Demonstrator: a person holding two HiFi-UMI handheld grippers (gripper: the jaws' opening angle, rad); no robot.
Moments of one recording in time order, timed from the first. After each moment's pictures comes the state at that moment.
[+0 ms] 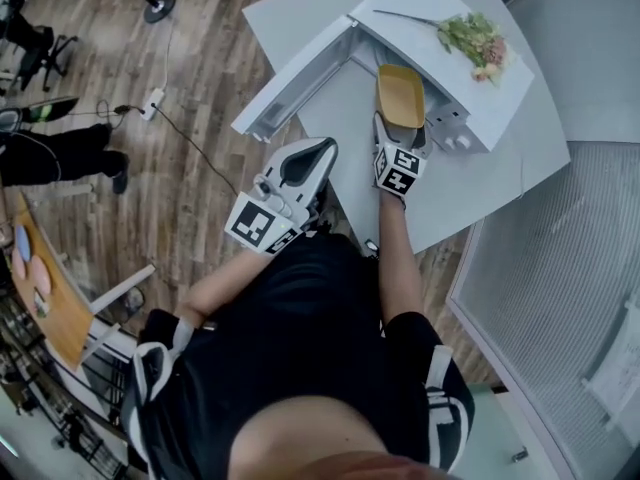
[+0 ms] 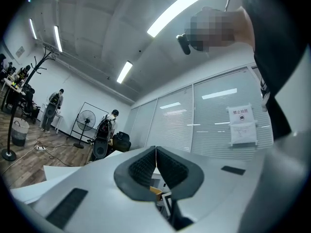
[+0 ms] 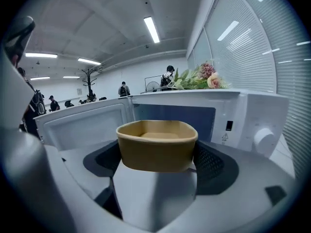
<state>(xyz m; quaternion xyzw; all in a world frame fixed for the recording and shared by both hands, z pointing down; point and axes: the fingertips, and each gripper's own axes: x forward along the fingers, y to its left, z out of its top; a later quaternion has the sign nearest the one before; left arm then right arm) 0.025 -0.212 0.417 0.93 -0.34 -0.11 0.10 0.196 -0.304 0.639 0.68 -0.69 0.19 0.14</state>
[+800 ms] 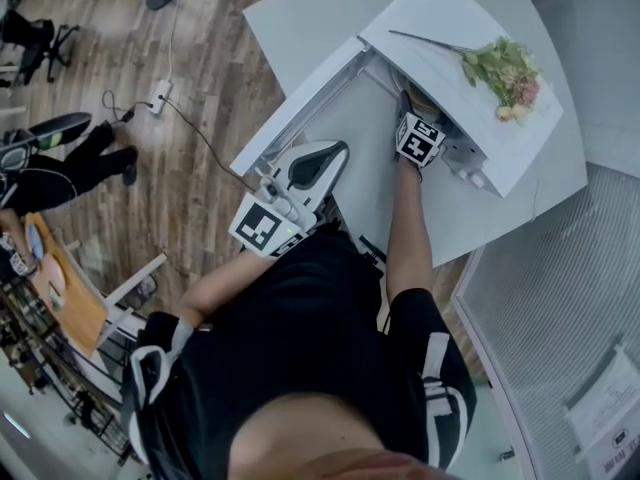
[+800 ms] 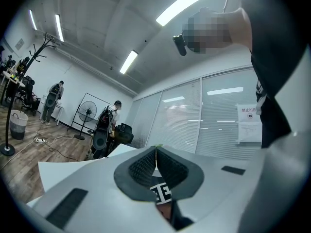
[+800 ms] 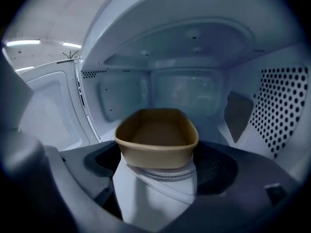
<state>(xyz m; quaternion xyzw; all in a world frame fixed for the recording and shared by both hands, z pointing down) 0.043 -0.329 0.457 0.93 -0.33 -0.07 0.14 0.255 -0.458 0.740 0.71 -0.63 0.24 0.20</state>
